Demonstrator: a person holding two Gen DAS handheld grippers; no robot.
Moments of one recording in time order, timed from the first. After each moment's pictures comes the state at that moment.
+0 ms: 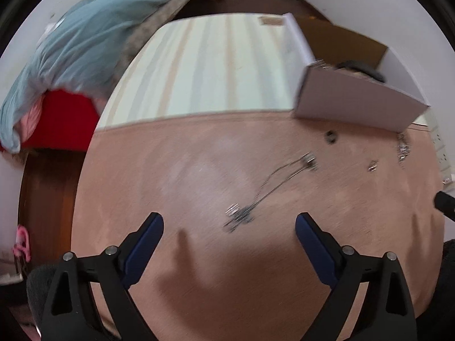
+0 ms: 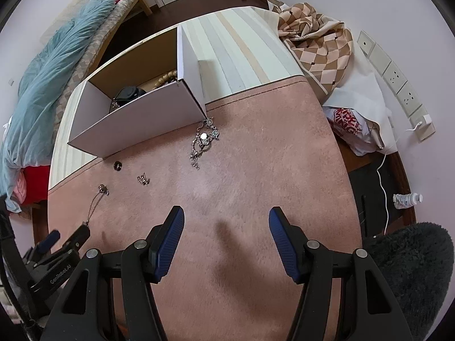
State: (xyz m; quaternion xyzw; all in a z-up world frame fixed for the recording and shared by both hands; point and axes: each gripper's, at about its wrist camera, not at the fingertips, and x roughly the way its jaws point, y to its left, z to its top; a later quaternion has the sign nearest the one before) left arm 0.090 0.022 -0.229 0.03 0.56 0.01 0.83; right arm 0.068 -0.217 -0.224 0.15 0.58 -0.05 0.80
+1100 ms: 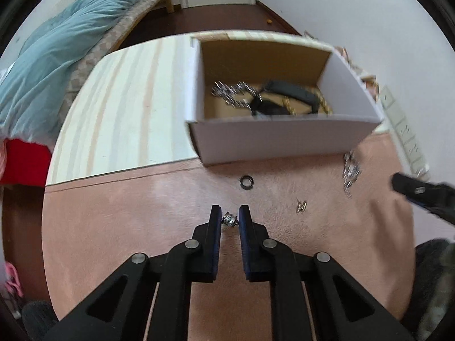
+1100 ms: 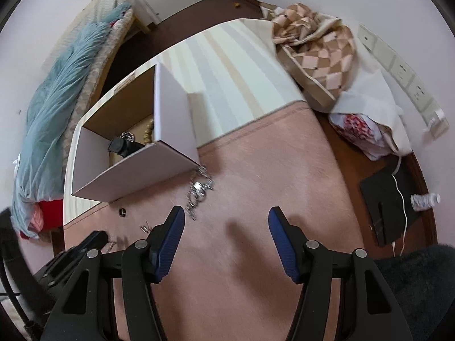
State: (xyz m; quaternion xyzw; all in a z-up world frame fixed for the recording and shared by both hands) left arm 0.116 -0.032 -0.209 0.01 0.55 -0.08 0.83; right arm 0.107 -0.248 -0.230 0.21 0.55 -0.03 0.81
